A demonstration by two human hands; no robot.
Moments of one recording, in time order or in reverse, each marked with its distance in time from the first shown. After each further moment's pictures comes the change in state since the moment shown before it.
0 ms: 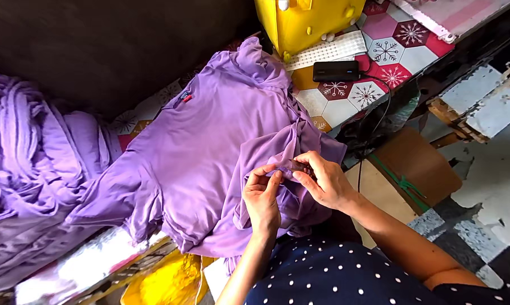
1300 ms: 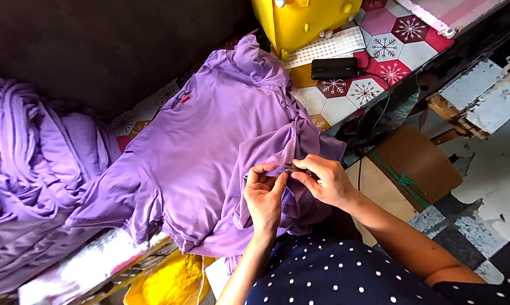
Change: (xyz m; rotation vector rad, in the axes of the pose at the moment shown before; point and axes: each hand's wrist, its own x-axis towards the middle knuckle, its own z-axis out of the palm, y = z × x) left_hand -0.001 0.000 0.000 0.108 -0.115 0.139; right_hand -0.002 0.010 0.003 0.013 0.081 -0.111
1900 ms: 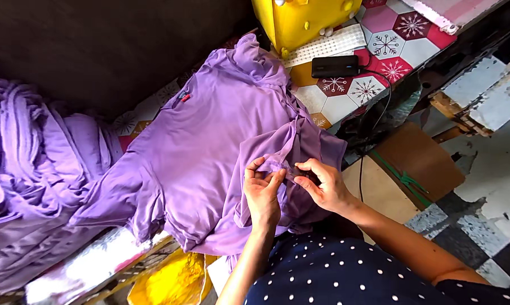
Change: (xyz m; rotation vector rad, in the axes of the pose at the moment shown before) left_hand 0.006 -0.001 -0.001 -0.091 0.093 -0.215; right_hand -0.020 -0.003 0.011 0.196 0.020 0.168
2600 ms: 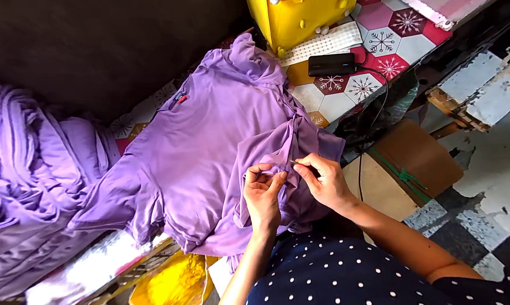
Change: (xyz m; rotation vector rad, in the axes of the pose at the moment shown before) left_hand -0.008 -0.001 -0.002 0.003 -0.052 0.064; right_hand 0.009 -0.011 0.003 -0.087 0.149 0.039
